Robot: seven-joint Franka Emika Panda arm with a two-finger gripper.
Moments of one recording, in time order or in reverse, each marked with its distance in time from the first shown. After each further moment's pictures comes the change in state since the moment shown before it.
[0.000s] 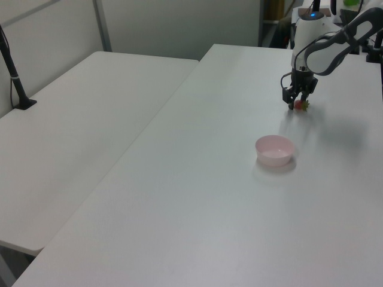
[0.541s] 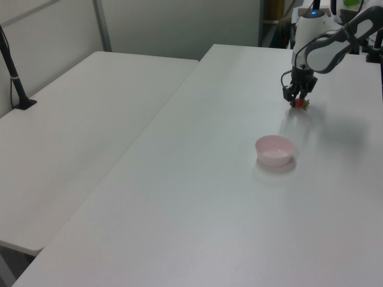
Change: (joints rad) arm -0.005 -0.011 -0.003 0.016 0.007 -0.011 -0.009
